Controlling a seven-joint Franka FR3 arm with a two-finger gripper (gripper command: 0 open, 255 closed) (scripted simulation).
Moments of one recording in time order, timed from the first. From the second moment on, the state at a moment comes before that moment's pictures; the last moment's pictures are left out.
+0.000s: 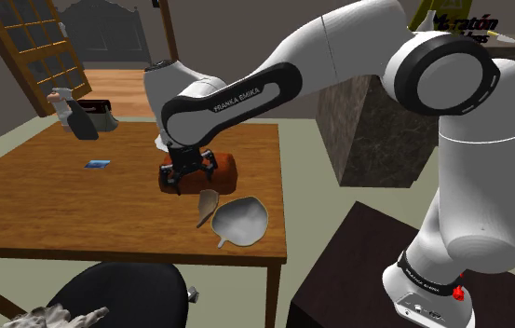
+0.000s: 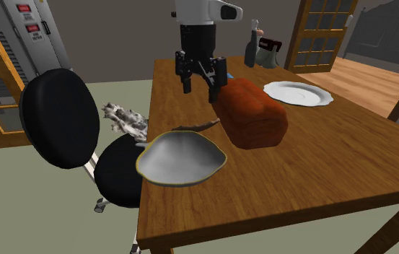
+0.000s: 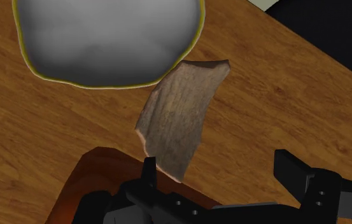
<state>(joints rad) 0.17 0.38 0.30 -1.64 -0.14 1.97 0.84</state>
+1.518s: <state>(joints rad) 0.17 0.42 0.29 -1.67 -0.15 2.04 0.86</state>
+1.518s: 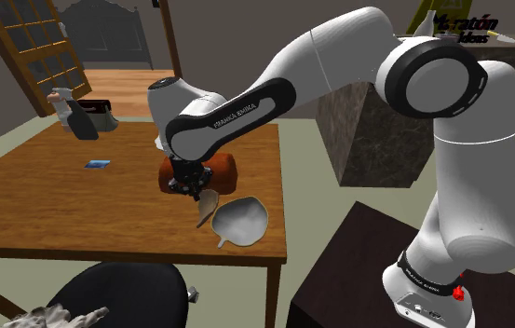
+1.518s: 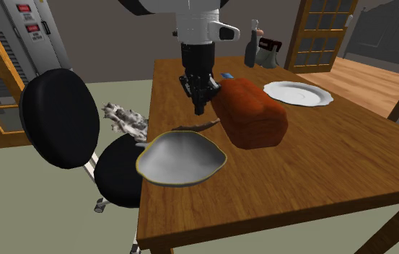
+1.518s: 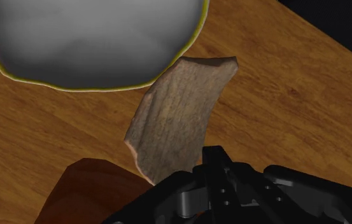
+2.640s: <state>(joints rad) -0.07 0.11 0.46 -2.33 1.61 2.84 -0.46</state>
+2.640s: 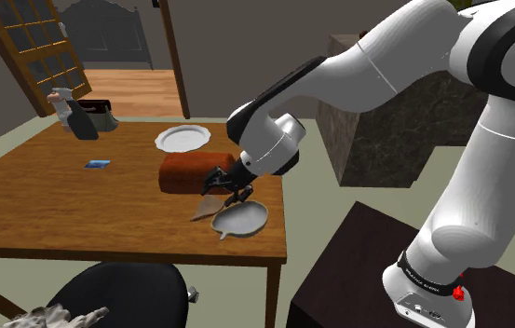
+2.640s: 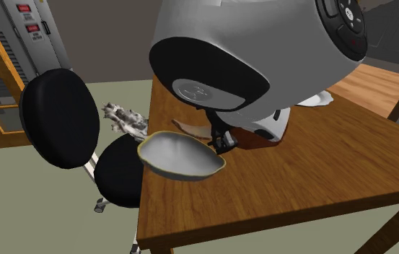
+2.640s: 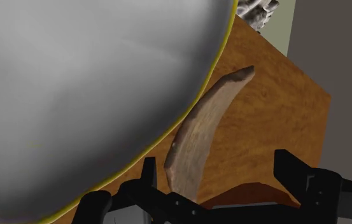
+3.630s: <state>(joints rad) -0.07 0.12 0.46 -2.33 1.62 2.85 -0.48</state>
